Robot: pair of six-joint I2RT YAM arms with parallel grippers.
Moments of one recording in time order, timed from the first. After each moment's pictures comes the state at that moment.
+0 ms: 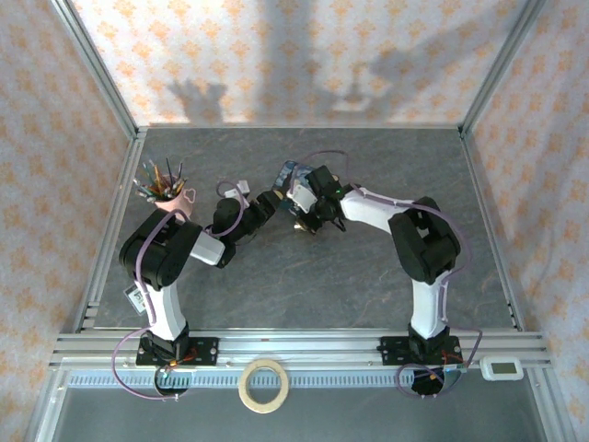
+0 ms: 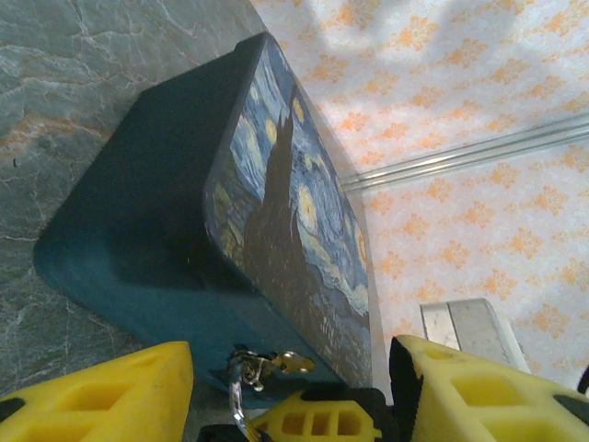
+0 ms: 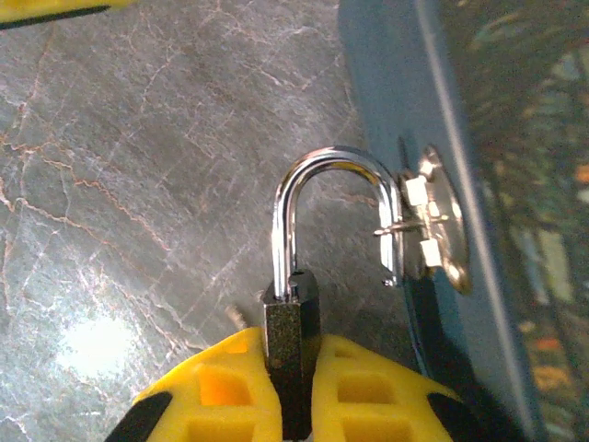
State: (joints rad) left arm -0.36 1.87 0.61 1.05 0.29 -1.15; right arm 0.59 1.97 1.32 -0.43 -0.26 -0.33
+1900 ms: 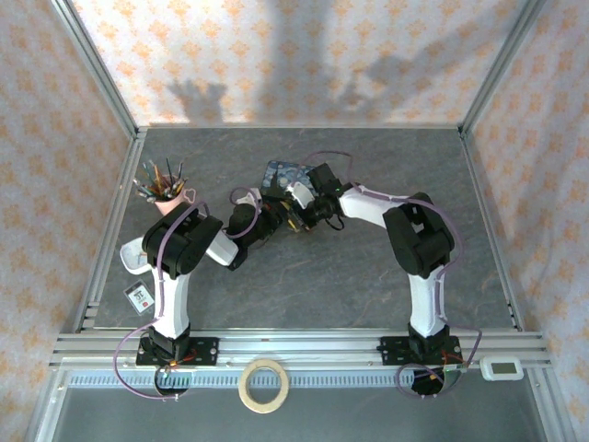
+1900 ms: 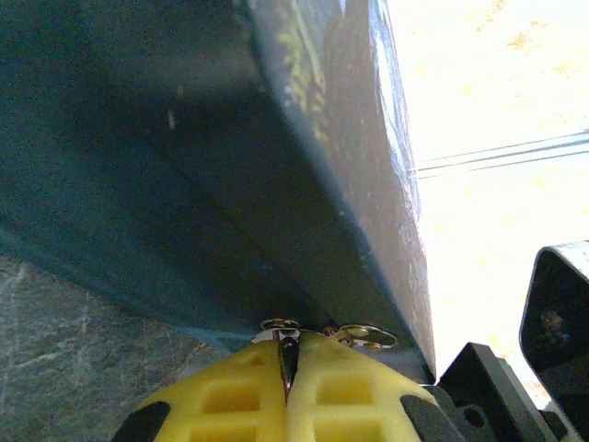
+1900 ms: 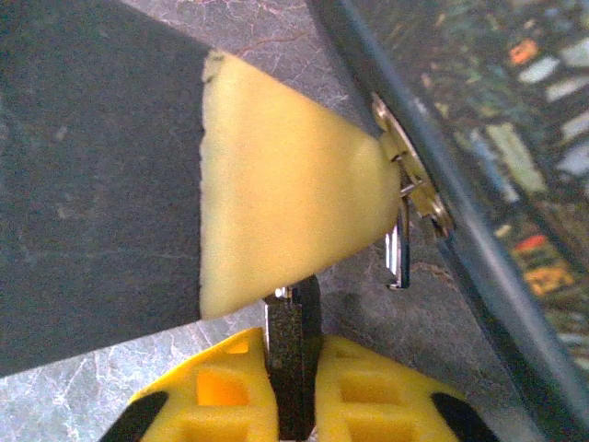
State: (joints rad) left arm -0.44 2.03 0.67 1.10 0.19 -1.22; right arm 0.57 2.01 1.33 -0.35 -0.45 -0.17
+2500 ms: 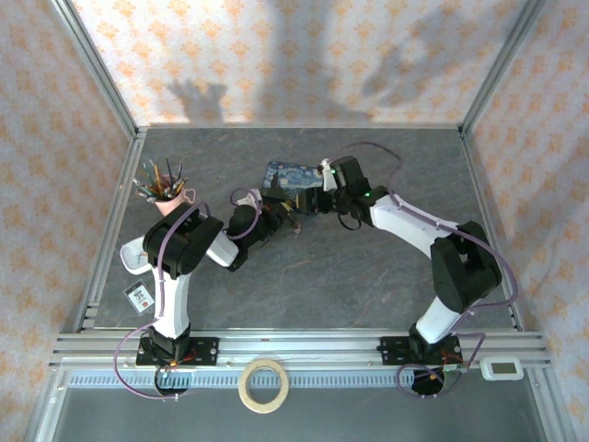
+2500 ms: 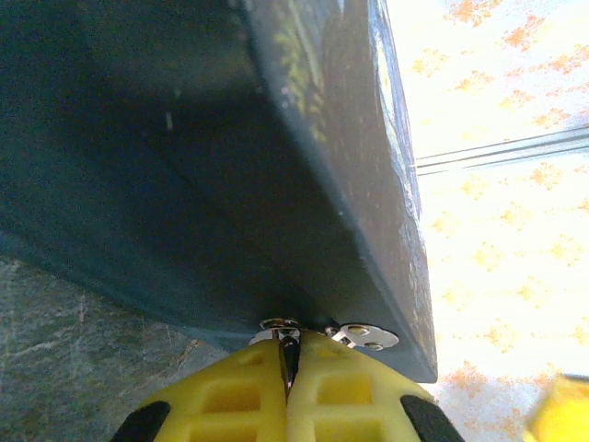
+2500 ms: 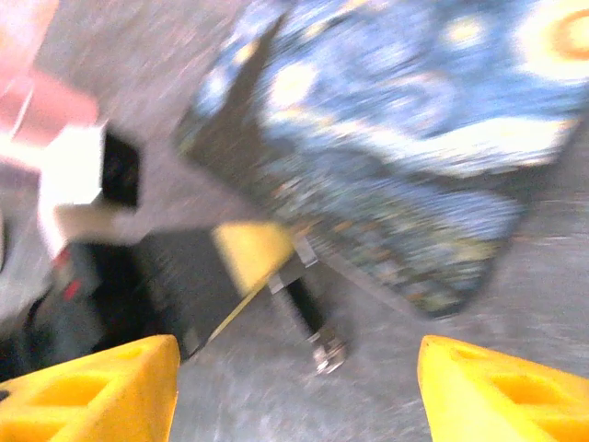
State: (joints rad) left arm -0.45 2.03 0.65 1.11 0.18 -1.22; right arm 0.52 1.65 1.14 -0.23 -0.23 0.44
